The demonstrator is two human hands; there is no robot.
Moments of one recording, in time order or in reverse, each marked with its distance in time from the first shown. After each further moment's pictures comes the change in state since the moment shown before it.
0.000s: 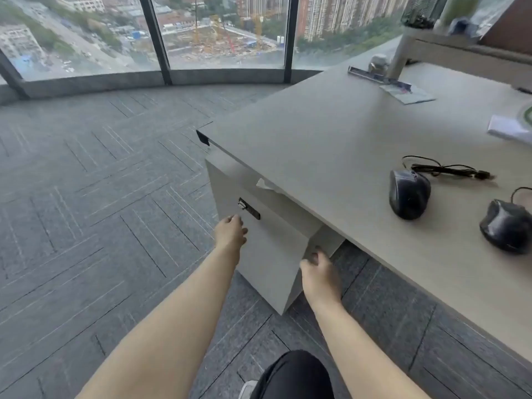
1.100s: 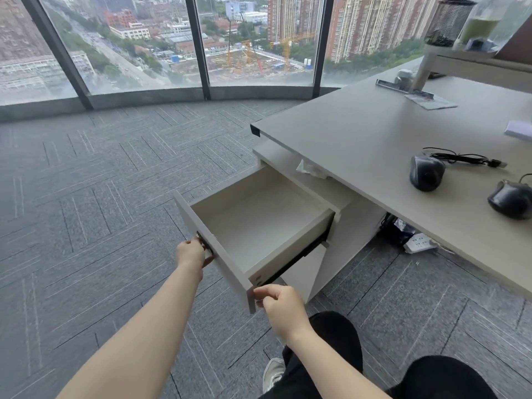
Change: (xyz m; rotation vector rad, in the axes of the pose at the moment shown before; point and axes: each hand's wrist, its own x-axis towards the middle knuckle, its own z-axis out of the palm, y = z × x) left_hand -0.033 -0.044 -0.208 -0.152 0.274 -0.007; right_hand -0.152 0.046 0.077 -0.057 -0.464 -0.210
